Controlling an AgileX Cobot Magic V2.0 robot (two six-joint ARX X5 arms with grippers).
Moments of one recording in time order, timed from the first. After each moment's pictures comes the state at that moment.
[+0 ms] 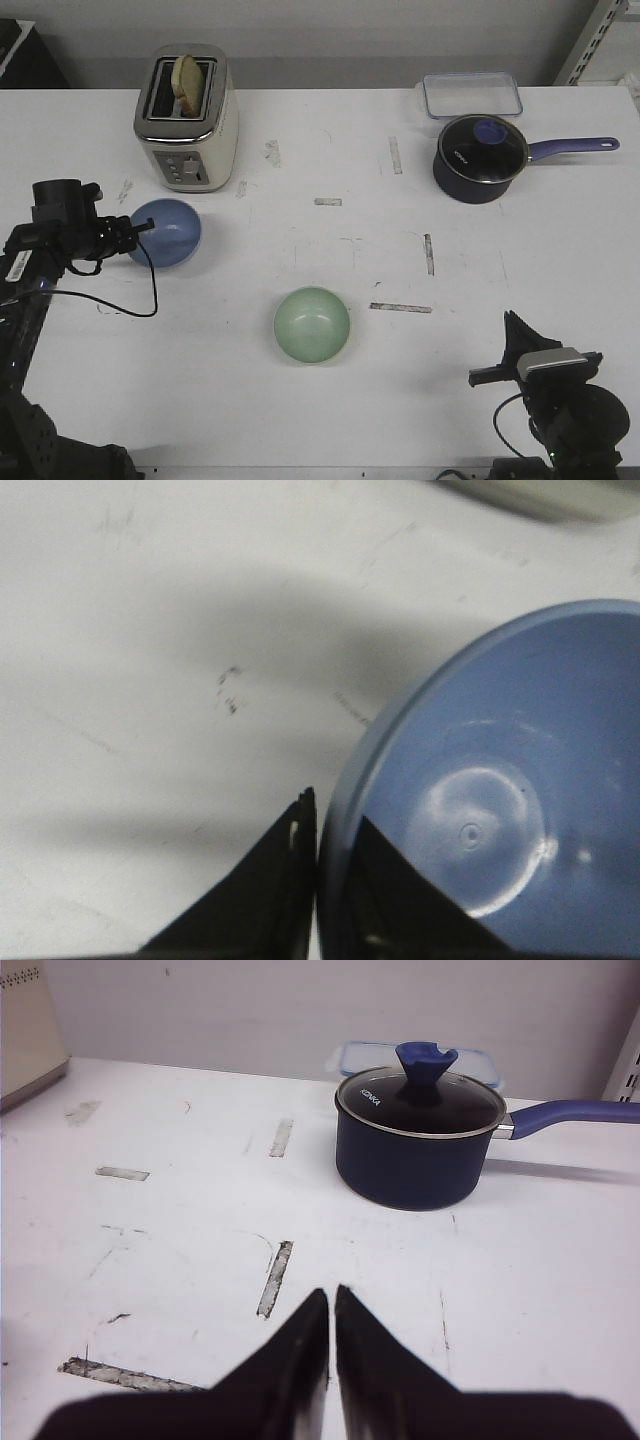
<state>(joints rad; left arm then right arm) 0.19 1.54 1.28 -0.58 0.24 -0.11 0.04 0.25 0.53 -0.51 -0.10 -0.05</state>
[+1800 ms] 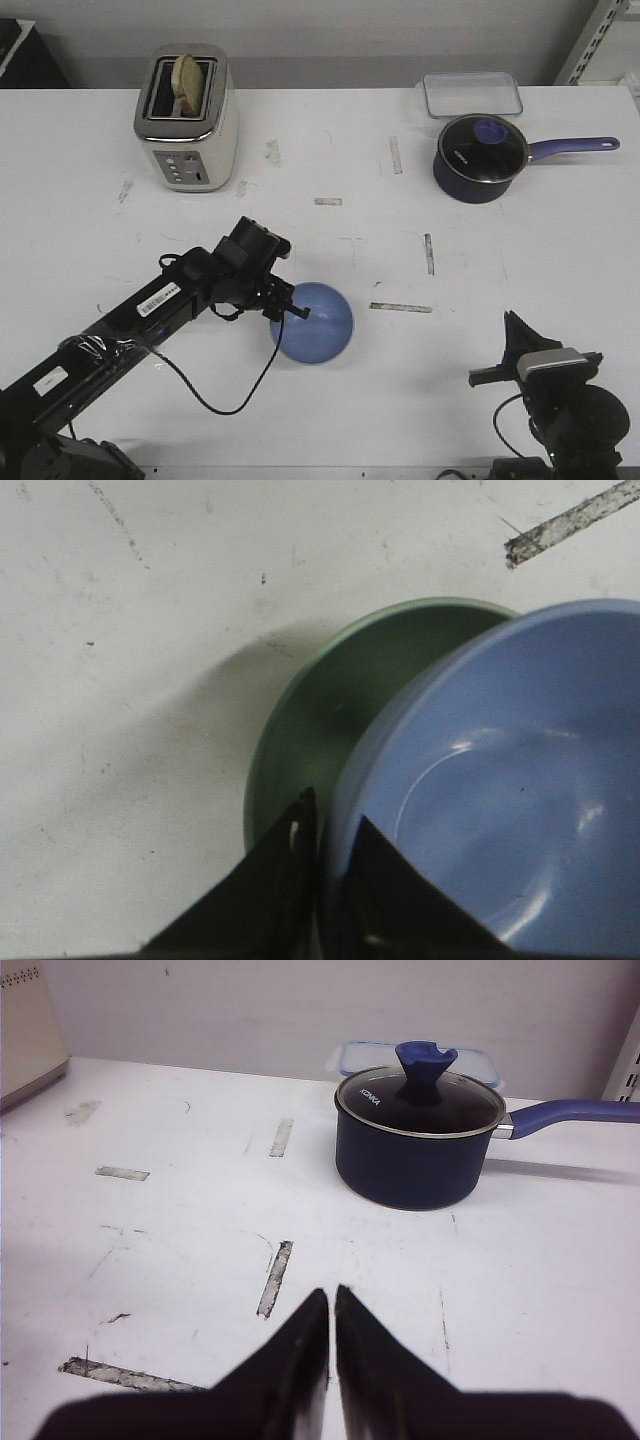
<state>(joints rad) -0.64 1.55 1.32 -0.74 0.20 -0.16 0.04 0.25 0.53 -0.51 -0.10 -0.05</state>
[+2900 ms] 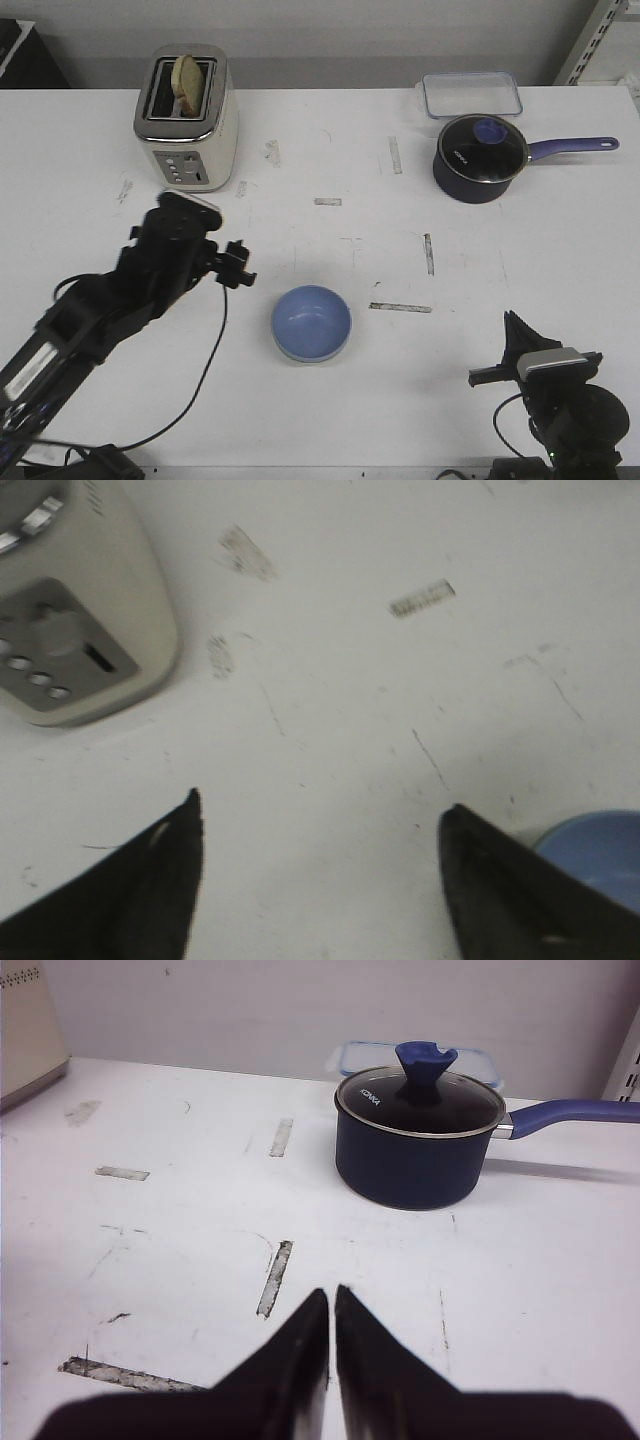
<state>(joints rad) -0.60 1.22 1.45 -0.75 -0.28 -0.05 0.04 0.25 0.53 -0.51 -0.10 -0.05</state>
